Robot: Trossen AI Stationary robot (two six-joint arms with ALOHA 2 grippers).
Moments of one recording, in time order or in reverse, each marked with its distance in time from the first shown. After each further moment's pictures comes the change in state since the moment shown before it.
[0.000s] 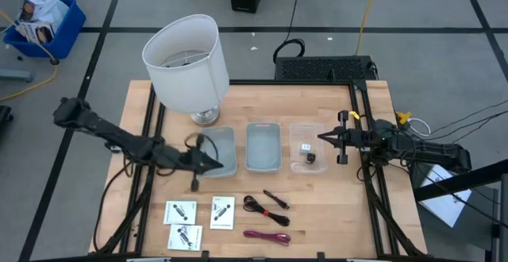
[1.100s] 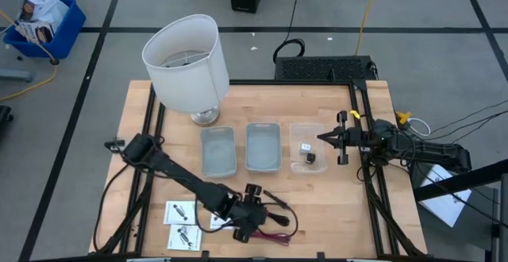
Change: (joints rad) left arm -0.111 1.037 1.096 -0.718 0.128 -0.060; right arm 0.000 0.000 0.000 -0.014 -0.001 0.095
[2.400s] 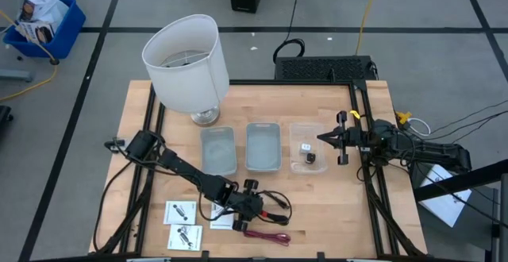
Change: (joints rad) left arm 0.069 0.002 -0.314 0.397 0.114 0.016; right arm 0.000 0.000 0.000 -0.009 0.000 0.011
